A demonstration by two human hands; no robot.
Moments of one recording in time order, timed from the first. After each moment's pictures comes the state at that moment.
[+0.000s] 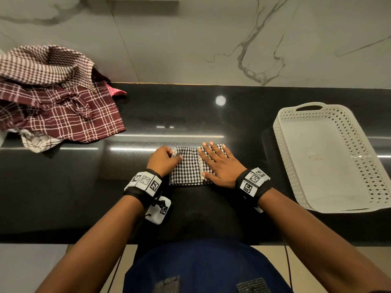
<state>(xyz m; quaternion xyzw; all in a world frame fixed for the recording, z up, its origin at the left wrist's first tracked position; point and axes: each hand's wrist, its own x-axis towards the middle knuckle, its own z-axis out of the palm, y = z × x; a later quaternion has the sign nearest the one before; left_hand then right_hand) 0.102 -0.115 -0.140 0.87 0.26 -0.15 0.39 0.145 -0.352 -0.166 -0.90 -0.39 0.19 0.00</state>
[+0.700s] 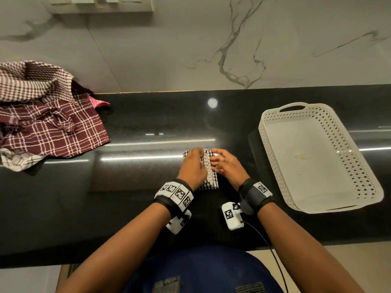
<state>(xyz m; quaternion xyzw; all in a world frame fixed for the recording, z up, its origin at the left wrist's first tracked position) 0.122 -0.236 -0.135 0.90 0.07 -0.10 0.42 0.145 -0.381 -0.147 -0.68 0.07 0.27 0.68</state>
